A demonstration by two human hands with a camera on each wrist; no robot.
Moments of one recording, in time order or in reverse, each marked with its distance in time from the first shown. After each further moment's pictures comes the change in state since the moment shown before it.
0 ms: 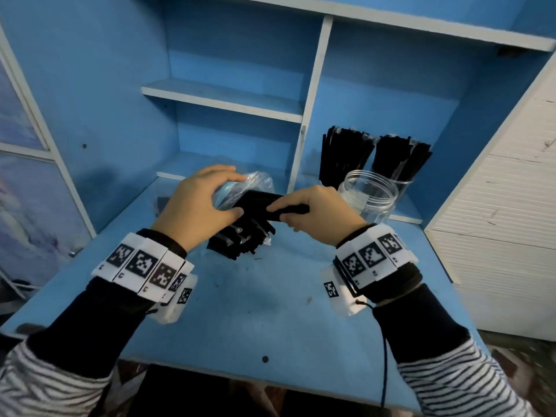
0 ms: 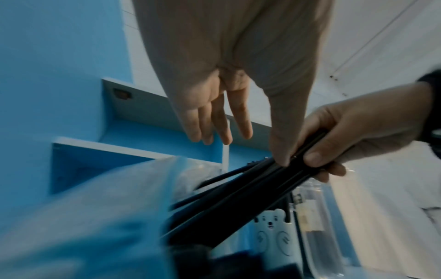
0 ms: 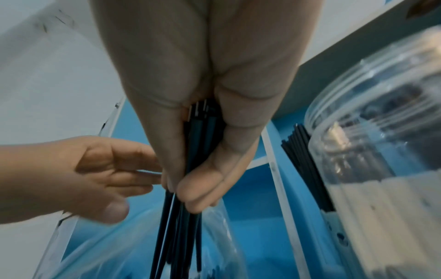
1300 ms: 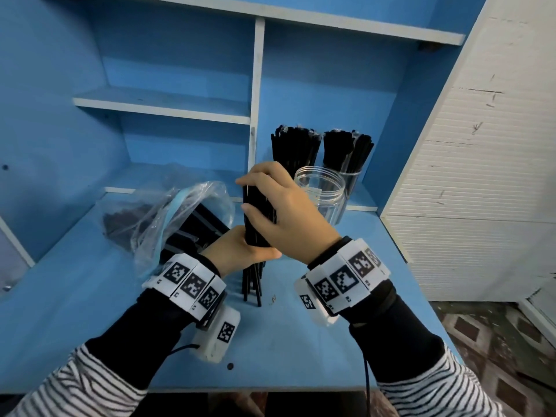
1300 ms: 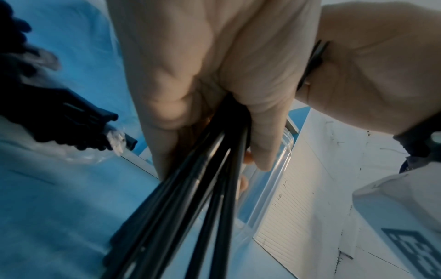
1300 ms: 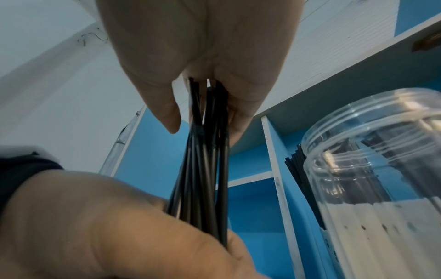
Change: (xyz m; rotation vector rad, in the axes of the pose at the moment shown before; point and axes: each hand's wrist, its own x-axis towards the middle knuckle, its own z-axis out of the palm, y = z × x) left_hand -0.006 0.066 0.092 -0.366 -0.588 -0.302; right_hand -0.033 0.001 -0.003 -0.036 0.376 -0.318
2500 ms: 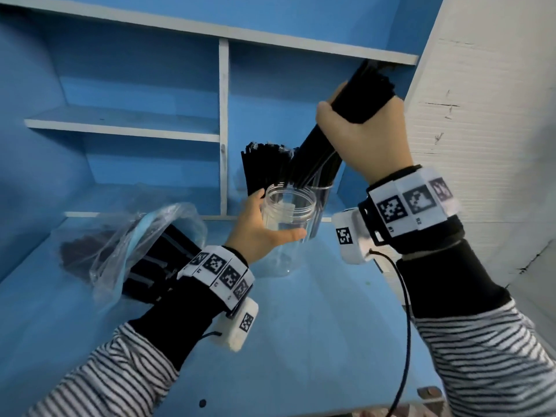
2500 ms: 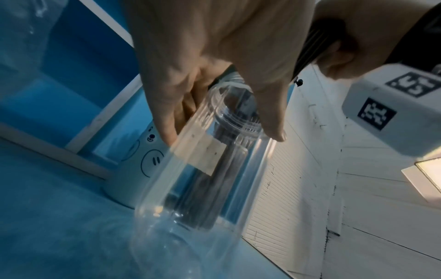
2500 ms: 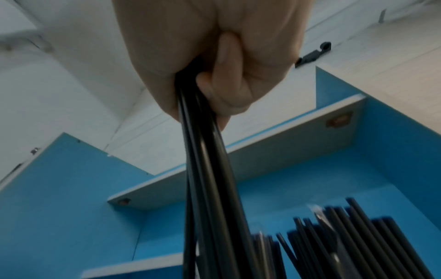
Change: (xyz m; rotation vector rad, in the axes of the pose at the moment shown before) left_hand 0.061 0.043 0.039 -0.149 0.238 0.207; right_hand 0.042 0.018 -0.134 0.015 0.554 0.275
